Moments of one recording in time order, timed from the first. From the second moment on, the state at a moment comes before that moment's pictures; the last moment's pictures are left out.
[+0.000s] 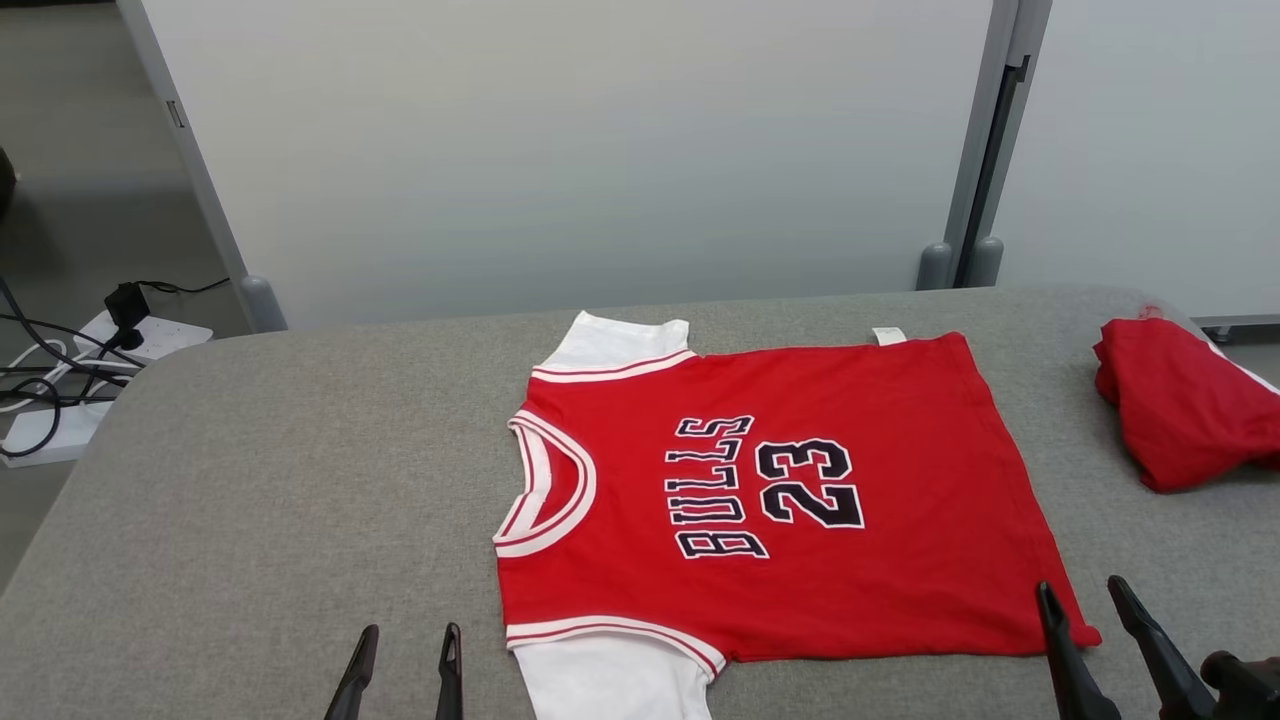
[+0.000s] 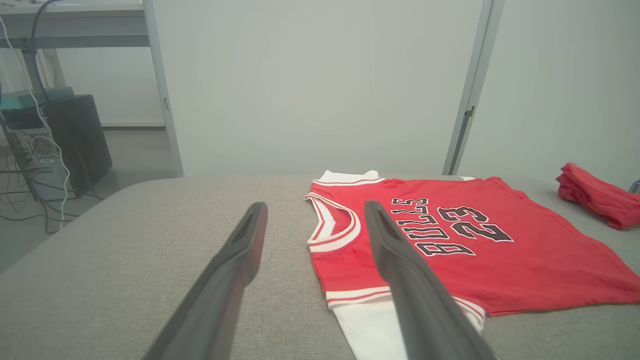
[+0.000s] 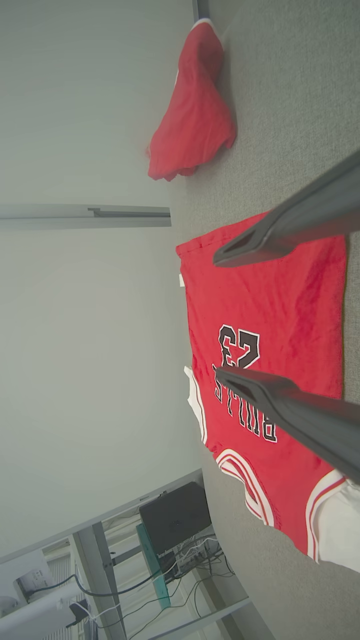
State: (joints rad) left arm 0.24 0.05 -0.19 0.05 -0.19 0.15 -0.25; right arm 0.13 -0.21 0.11 0.17 0.41 0.13 -0.25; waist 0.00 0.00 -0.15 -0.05
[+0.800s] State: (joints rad) left arm 0.17 0.05 -0.36 0.37 -0.32 0.11 -0.18; right arm 0.13 -0.21 0.11 0.18 0.41 0.13 -0.25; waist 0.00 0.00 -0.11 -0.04
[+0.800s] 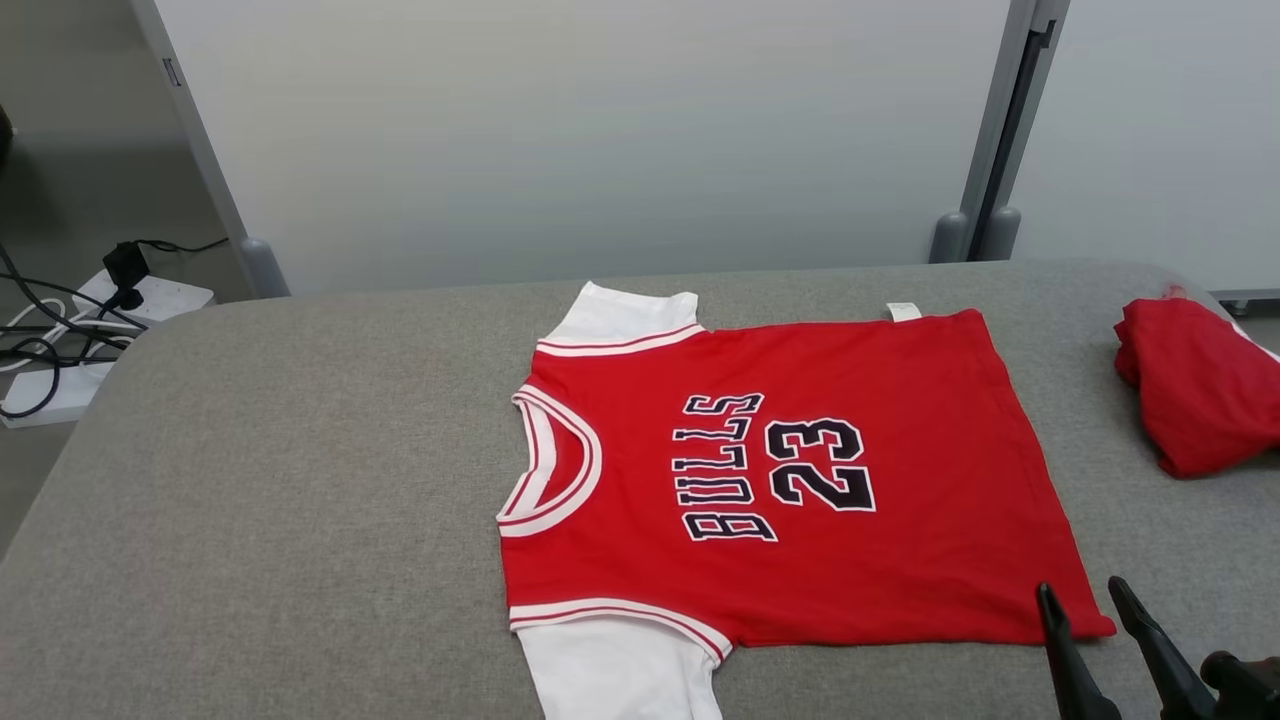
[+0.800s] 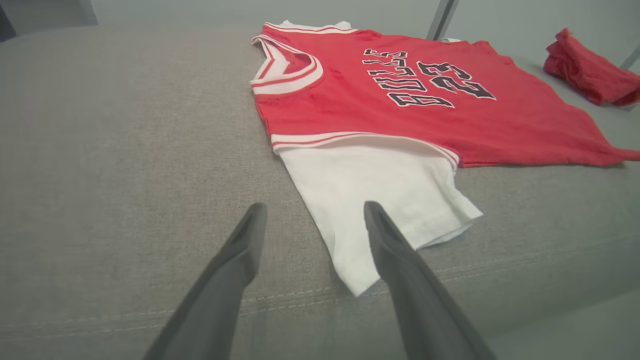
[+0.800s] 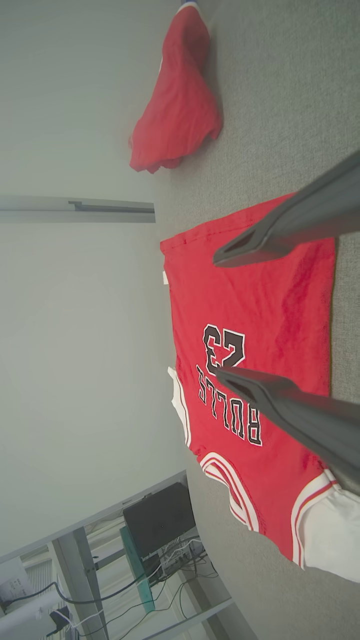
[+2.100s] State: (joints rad) left arm -0.06 0.05 -0.64 0.70 -0.57 0.14 -0.11; right arm 0.09 -0.25 0.11 0.22 0.43 0.13 -0.25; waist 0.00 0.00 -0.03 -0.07
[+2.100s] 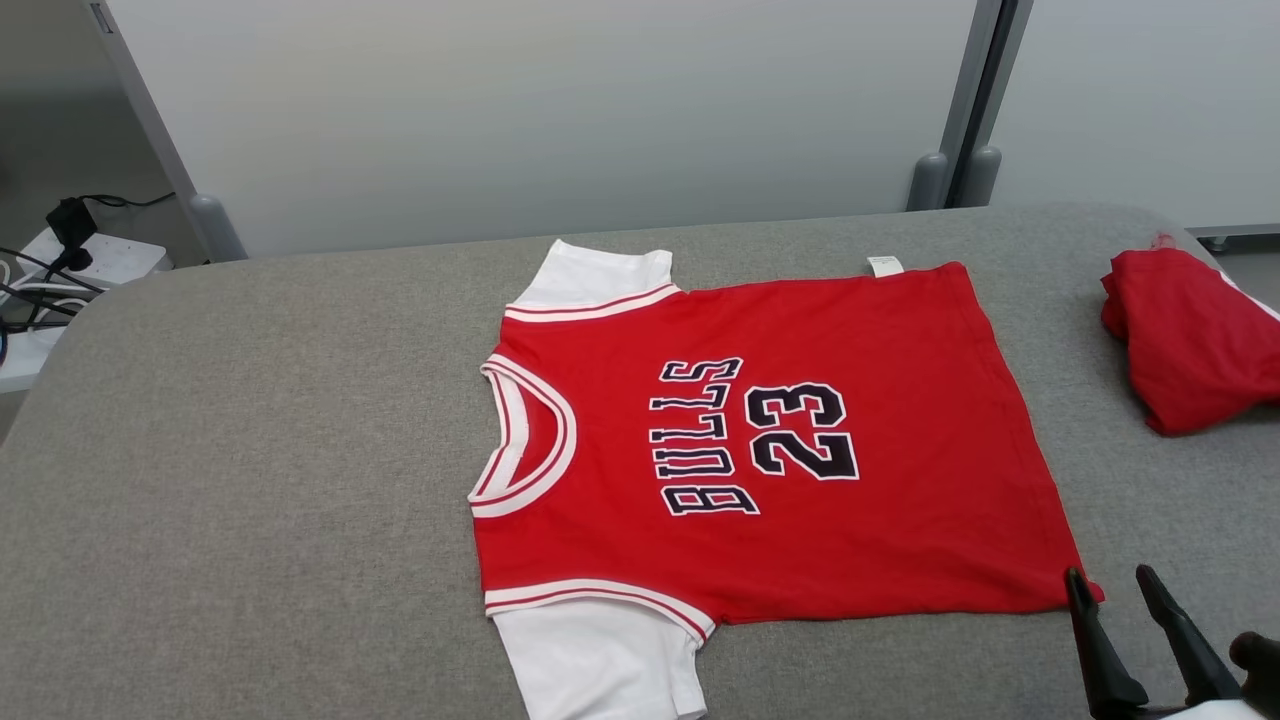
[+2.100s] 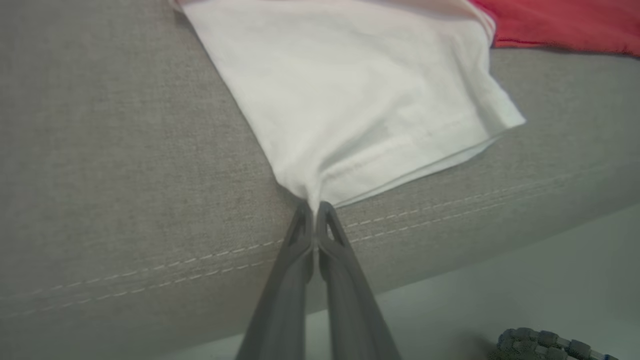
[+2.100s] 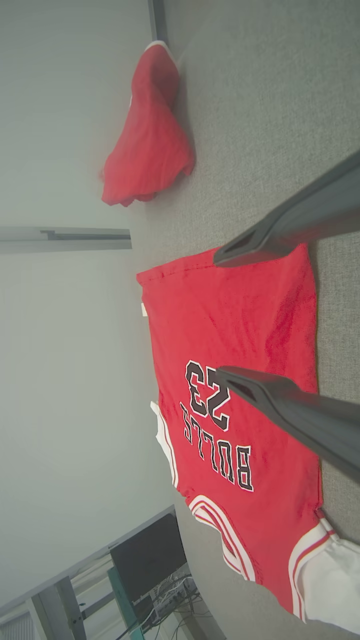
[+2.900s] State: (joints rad) left arm -0.05 0.18 -0.65 0.44 -0.56 0.23 -0.04; right arm -0.19 -0.29 0.19 0.80 0.80 0.13 -0.18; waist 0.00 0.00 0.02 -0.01
